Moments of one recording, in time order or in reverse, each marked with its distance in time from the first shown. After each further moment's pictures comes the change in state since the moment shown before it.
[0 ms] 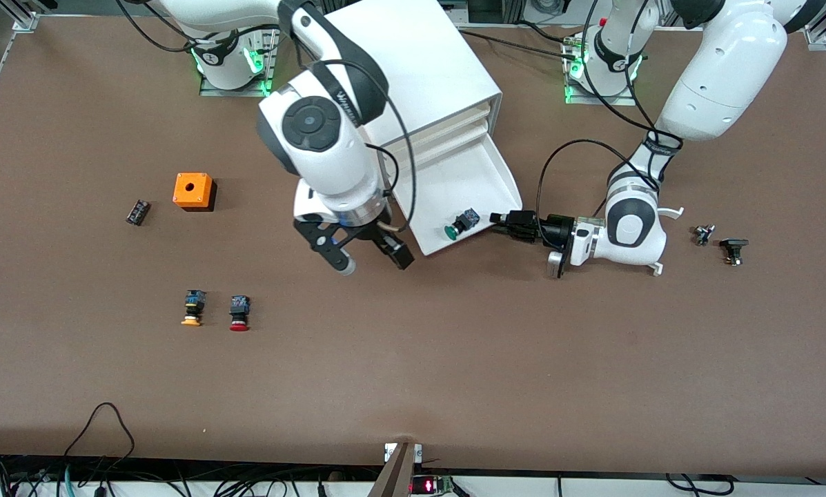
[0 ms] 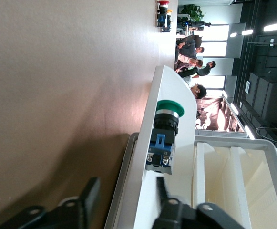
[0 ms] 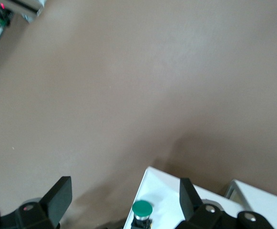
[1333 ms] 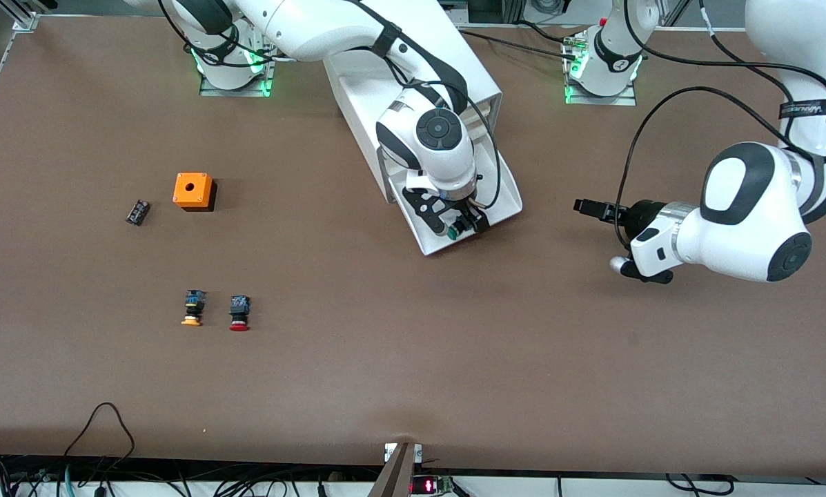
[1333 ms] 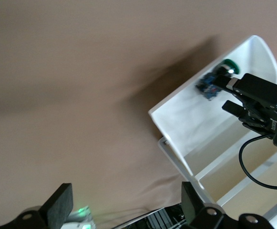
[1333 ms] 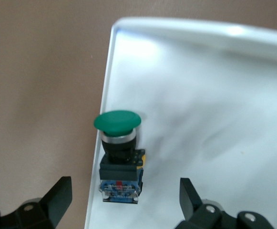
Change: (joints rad) left arm 0.031 -0.289 0.008 0.409 0.944 -0.386 -0.993; right arm 0.229 0.231 0.004 0.004 0.047 0.200 0.310
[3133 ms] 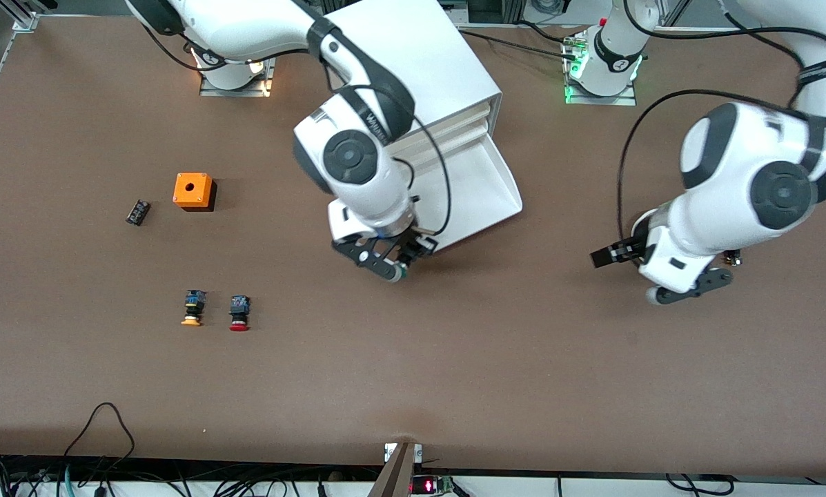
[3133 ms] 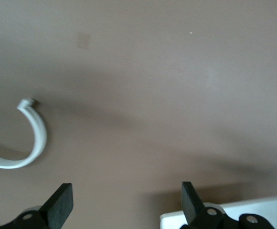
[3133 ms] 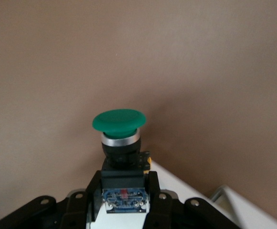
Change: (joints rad) left arm -0.058 -0.058 -0.082 -0.017 0.337 0.398 -0.642; right arm -0.238 -0.086 -0.009 0.177 0.022 -0.335 -0.678
